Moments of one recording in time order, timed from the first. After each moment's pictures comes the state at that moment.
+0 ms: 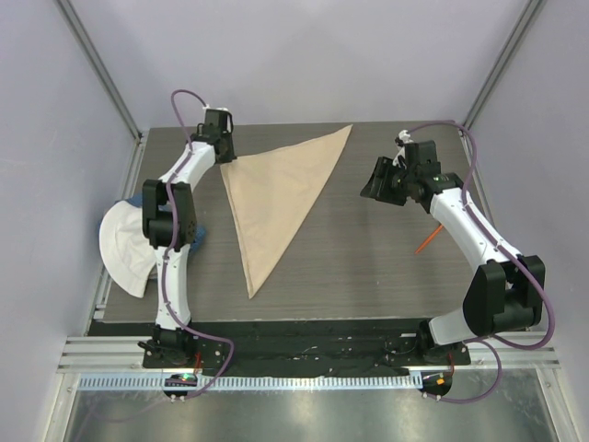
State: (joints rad) left arm -0.15 2.30 1.96 -0.47 -0.16 -0.20; right arm 0.17 1.44 1.18 -0.51 -0.25 0.41
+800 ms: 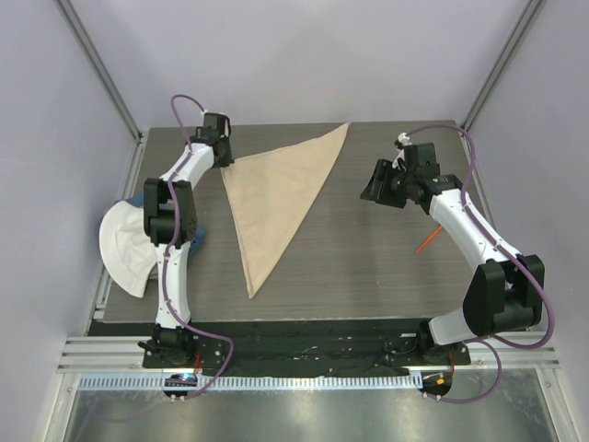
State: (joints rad) left arm -0.13 2.35 1.98 -0.49 -0.16 -0.20; right arm 0.17 1.44 1.16 -0.51 -0.25 0.41
